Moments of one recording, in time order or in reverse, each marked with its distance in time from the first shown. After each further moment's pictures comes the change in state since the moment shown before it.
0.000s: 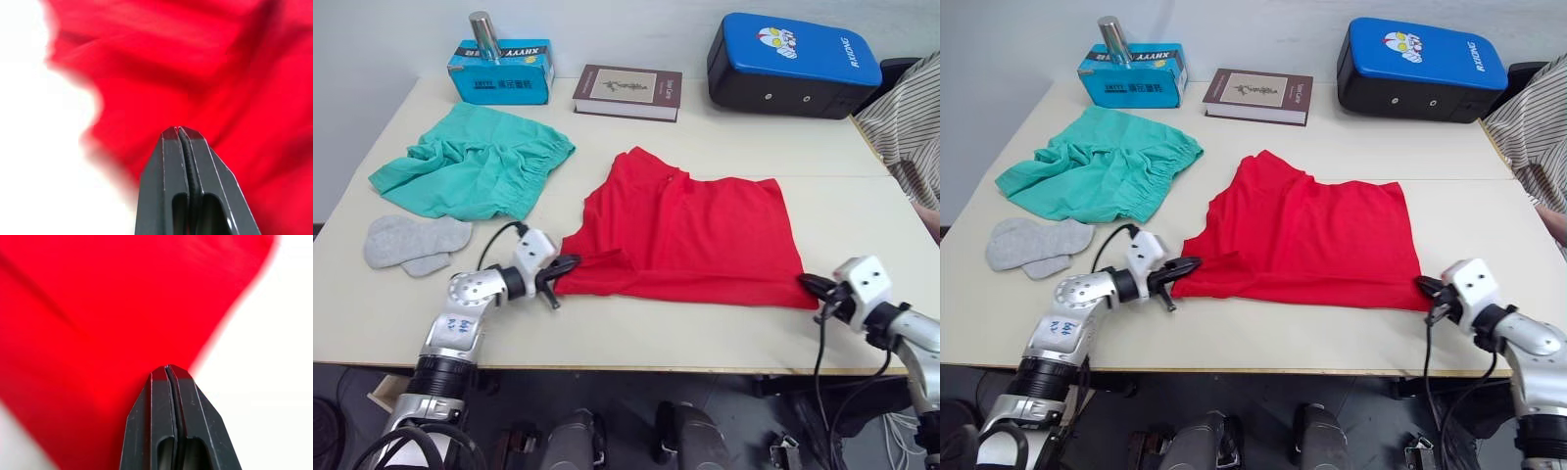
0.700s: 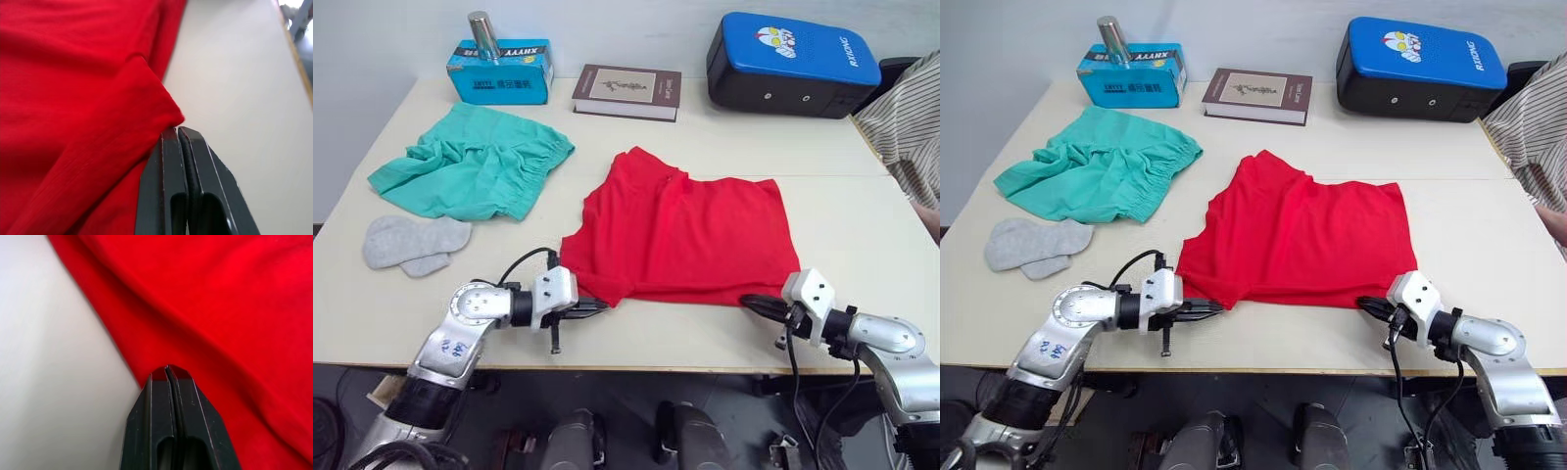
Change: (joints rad) left arm 0.071 0.090 -0.231 -0.257 -0.004 0.013 -0.302; right arm 0.043 0.039 0.192 -0.356 0.038 0.132 0.165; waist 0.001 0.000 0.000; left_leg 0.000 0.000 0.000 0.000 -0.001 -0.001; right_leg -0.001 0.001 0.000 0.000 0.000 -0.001
